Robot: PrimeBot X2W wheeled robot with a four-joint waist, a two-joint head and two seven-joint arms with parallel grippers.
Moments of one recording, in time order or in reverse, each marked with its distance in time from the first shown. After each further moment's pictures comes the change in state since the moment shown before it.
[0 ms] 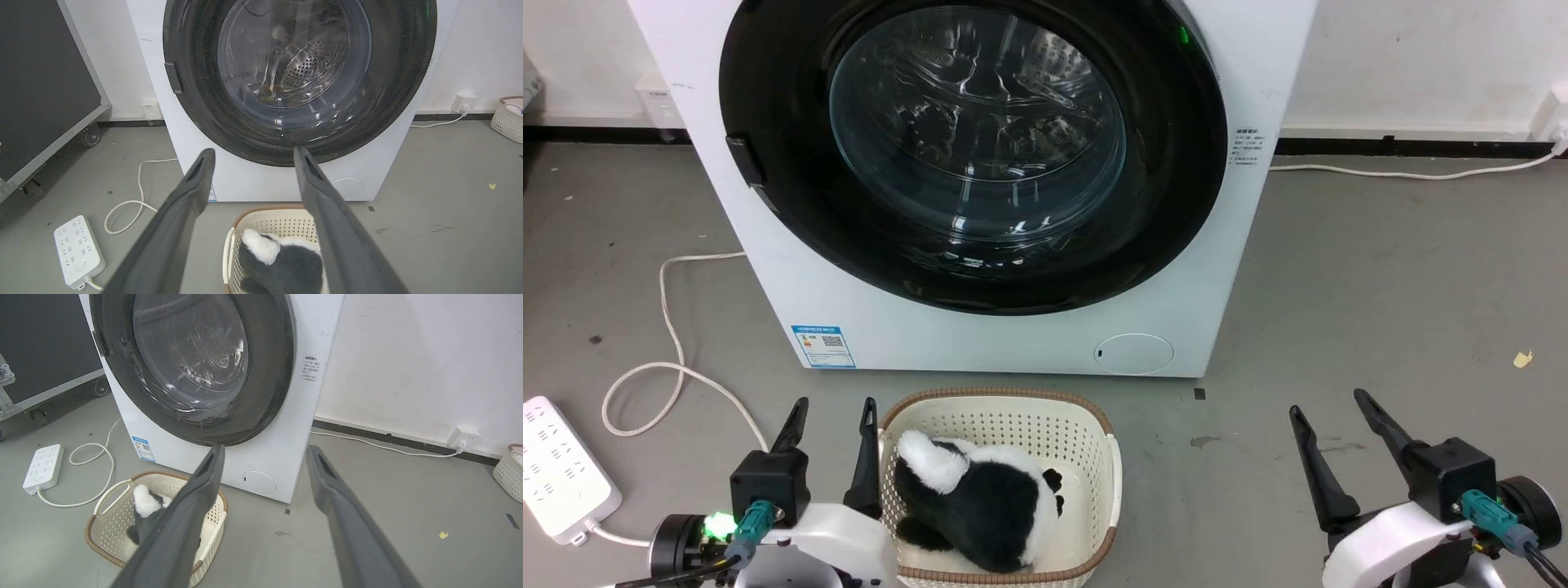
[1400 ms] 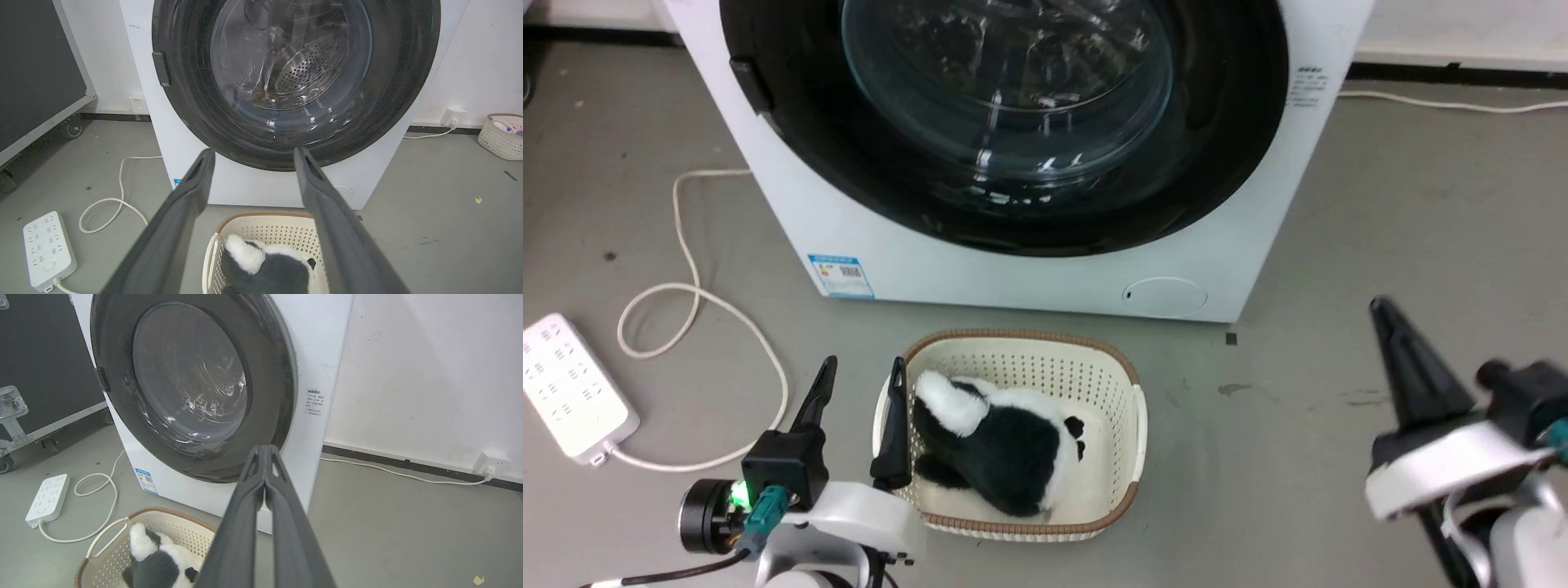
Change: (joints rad) left arm -0.056 0.000 -0.071 0.002 -0.077 0.020 -0.091; right arm -0.149 -0.083 -0.014 0.006 0.126 0.000 -0.066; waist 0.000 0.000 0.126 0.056
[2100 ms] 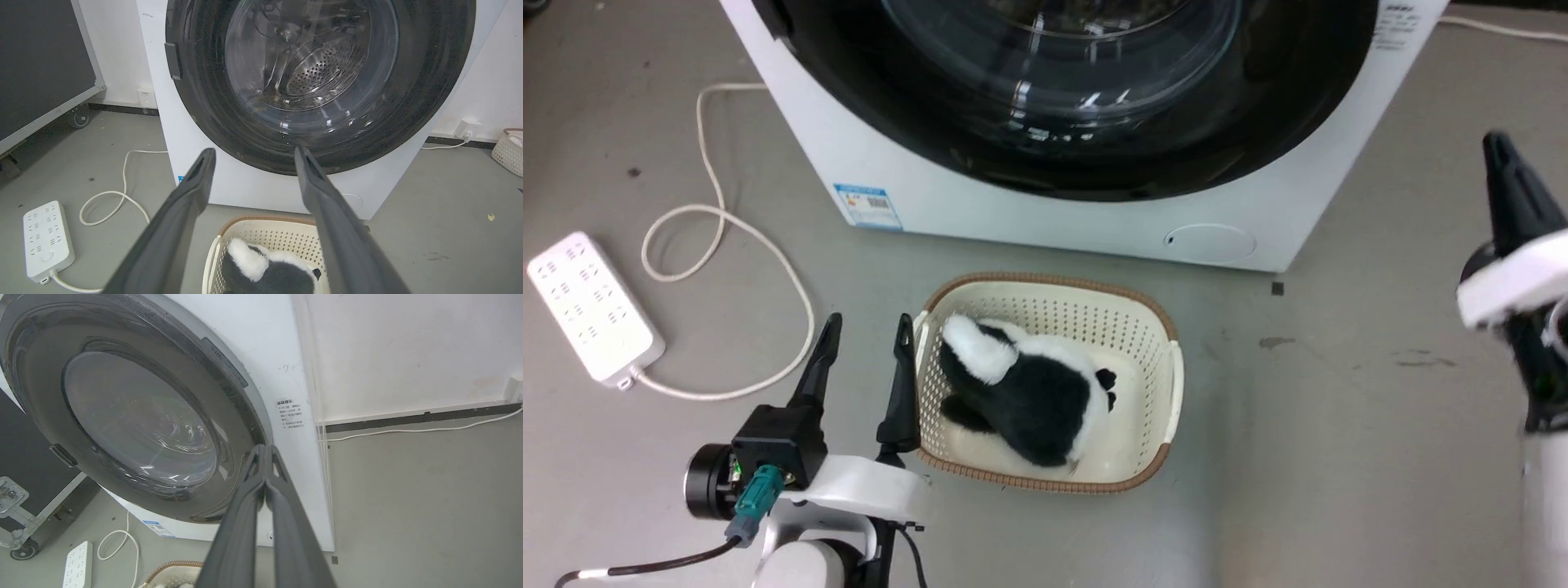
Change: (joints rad) left arm -0.059 0.000 -0.031 -0.024 -0.052 0.018 -0.044; right arm -0.375 -0.018 -0.159 0.184 0.266 0.000 0.231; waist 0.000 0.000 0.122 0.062
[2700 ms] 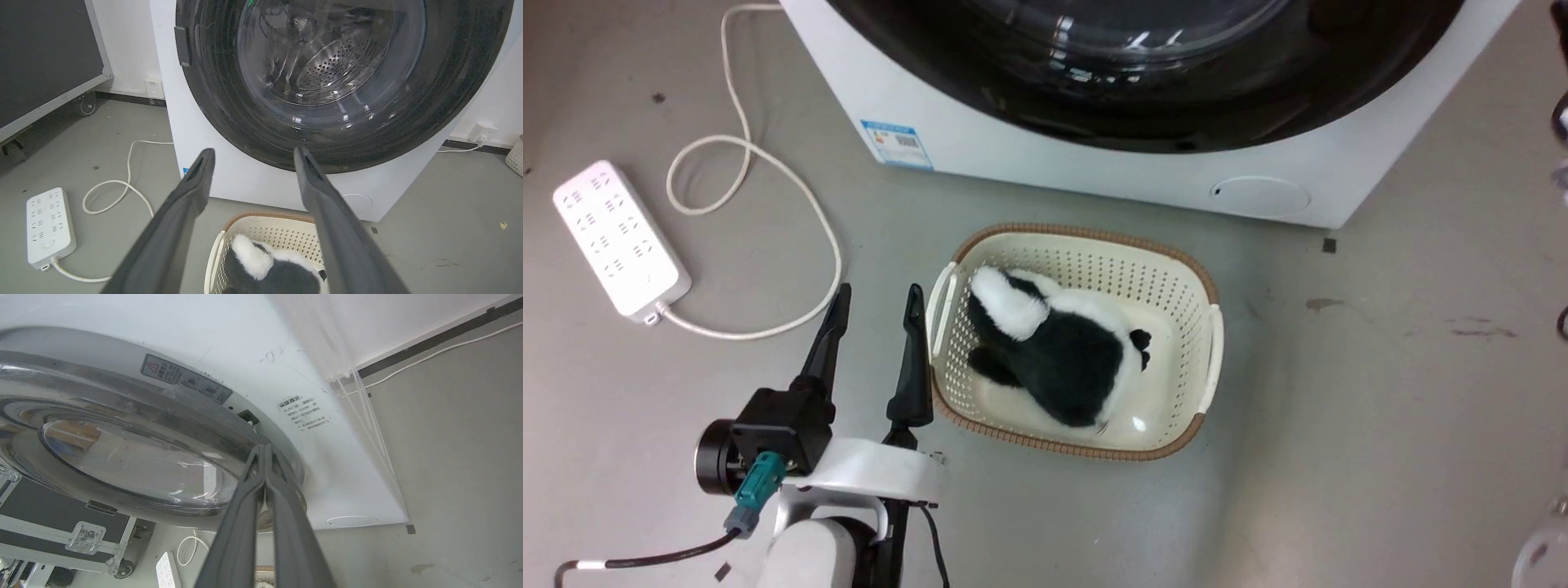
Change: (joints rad) left arm -0.043 0.000 -0.037 -0.012 -0.045 0.020 -0.035; right arm -0.405 0.022 -0.237 0.307 0.118 0.000 0.276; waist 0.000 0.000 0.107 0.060
